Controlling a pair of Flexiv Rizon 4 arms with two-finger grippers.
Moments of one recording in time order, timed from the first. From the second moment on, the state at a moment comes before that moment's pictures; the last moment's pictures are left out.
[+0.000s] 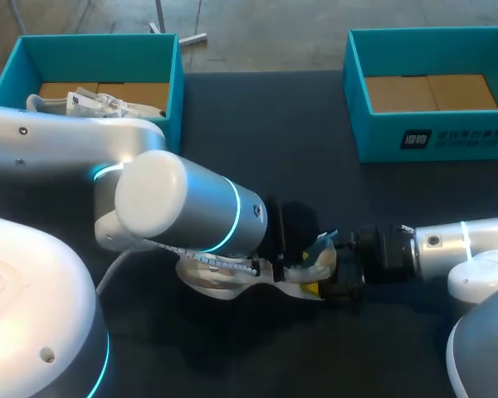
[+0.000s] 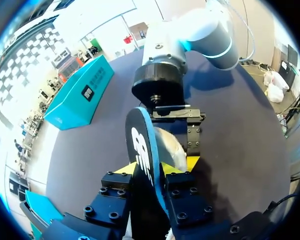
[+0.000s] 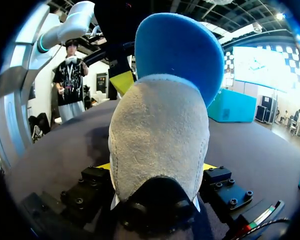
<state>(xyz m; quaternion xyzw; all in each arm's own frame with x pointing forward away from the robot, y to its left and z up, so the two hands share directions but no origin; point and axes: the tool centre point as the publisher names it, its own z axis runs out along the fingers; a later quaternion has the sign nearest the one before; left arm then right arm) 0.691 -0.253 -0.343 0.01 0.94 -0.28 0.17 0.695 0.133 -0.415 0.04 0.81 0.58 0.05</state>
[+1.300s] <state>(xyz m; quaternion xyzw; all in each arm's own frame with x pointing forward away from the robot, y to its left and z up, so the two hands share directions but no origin) 0.687 -0.265 -0.341 0.01 0.94 -0.33 0.13 0.695 0.133 -0.415 0.04 0.81 0.58 0.05</state>
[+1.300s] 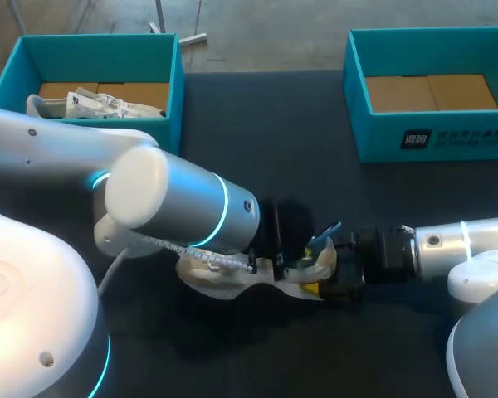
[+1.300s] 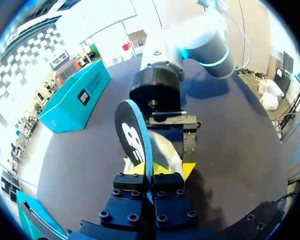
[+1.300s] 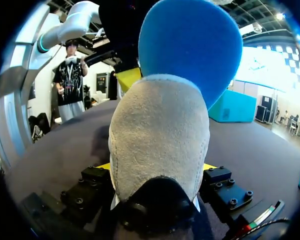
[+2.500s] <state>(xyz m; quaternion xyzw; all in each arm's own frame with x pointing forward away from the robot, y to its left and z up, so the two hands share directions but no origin) 0.673 -0.308 -0.207 0.08 0.90 -0.42 -0.05 0.695 0.133 -0.415 0.04 0.81 0.58 0.05</state>
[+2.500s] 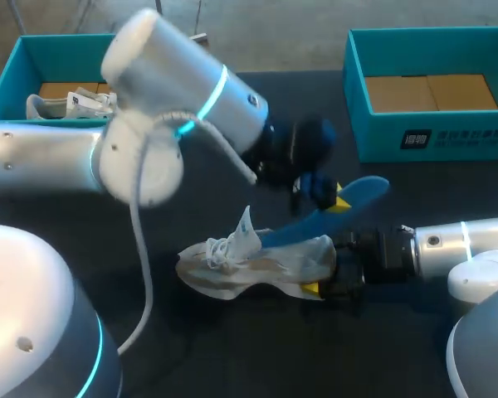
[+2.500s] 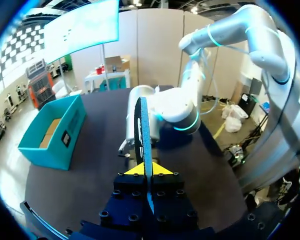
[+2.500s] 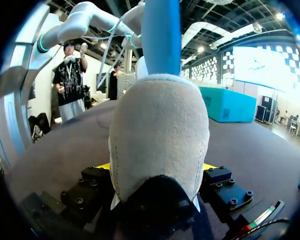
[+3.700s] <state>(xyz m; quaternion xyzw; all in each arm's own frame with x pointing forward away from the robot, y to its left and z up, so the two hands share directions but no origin) 0.642 -0.290 -0.085 0.15 0.82 -0.52 -0.17 0.695 0.133 -0.415 0.04 0.81 0.58 0.05</state>
